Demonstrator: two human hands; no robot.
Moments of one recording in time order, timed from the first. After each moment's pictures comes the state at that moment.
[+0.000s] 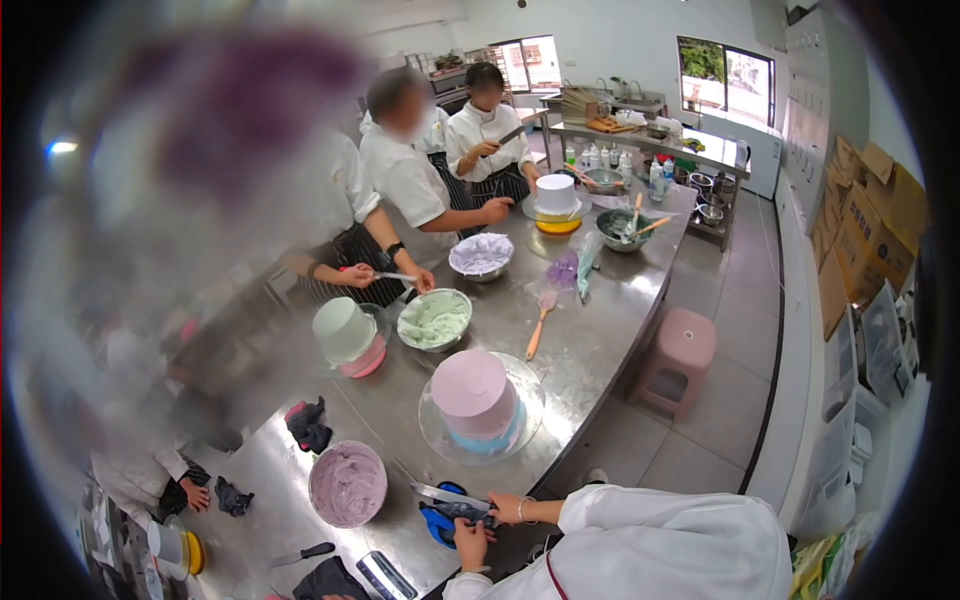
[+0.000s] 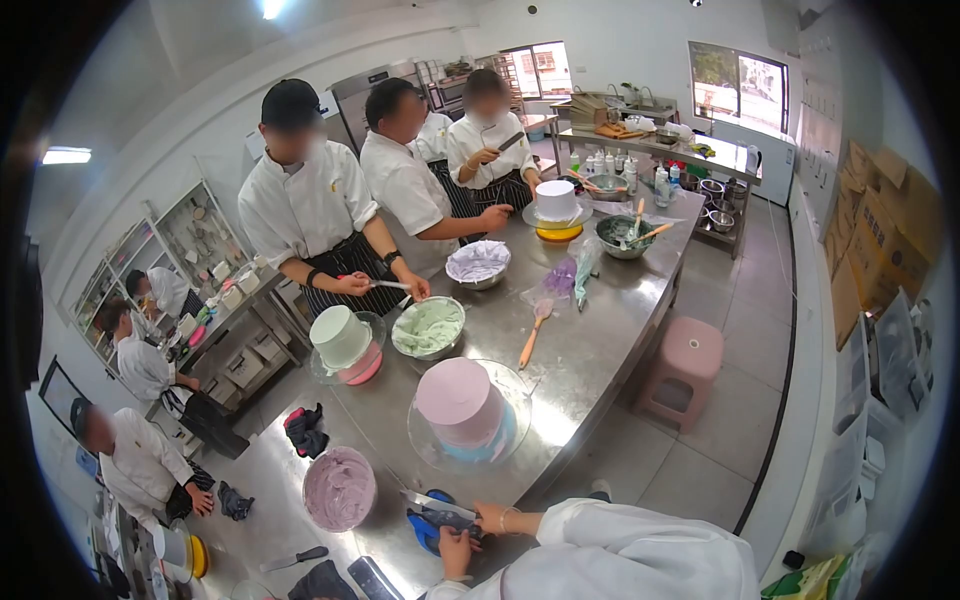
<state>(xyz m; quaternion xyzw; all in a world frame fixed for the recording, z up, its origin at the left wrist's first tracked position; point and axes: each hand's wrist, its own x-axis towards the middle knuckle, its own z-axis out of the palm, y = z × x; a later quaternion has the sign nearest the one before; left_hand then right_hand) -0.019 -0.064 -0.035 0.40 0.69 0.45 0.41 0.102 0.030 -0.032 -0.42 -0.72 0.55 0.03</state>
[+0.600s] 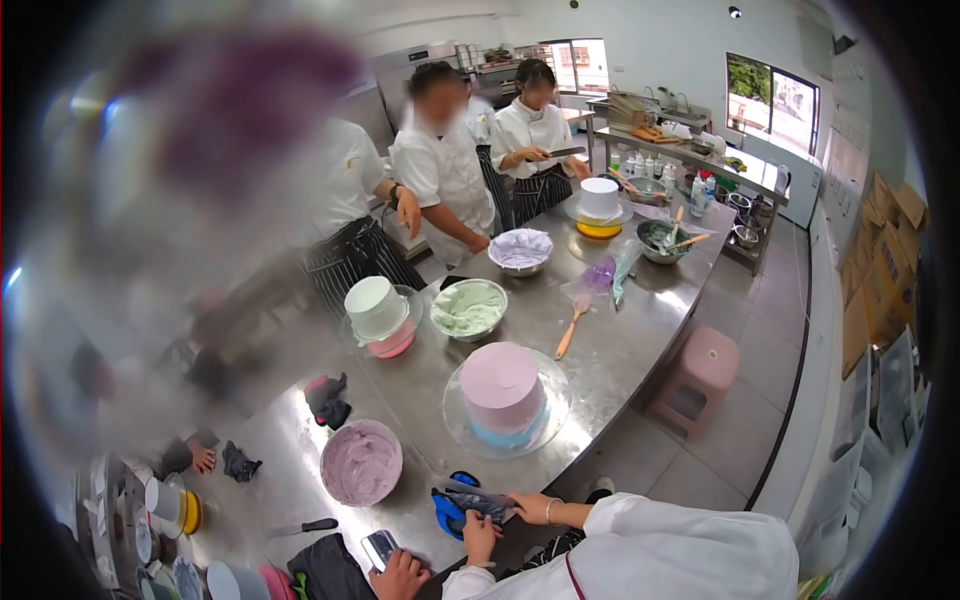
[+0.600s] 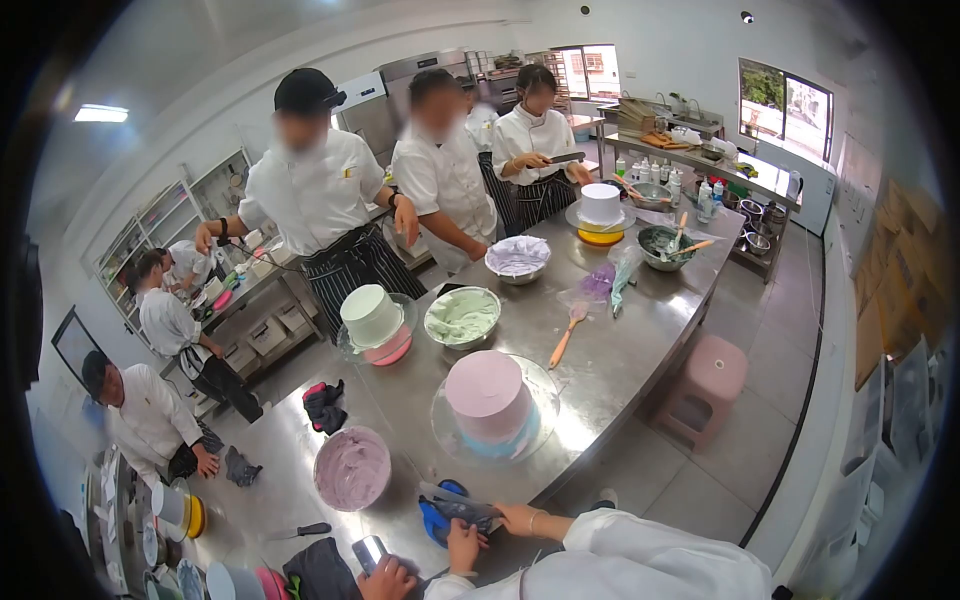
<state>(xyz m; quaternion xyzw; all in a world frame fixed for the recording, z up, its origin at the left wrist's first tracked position) -0.057 -0.100 -0.009 0.36 0.74 0.44 0.37 0.134 0.026 -0.039 -0.34 -0.83 0.44 0.05</state>
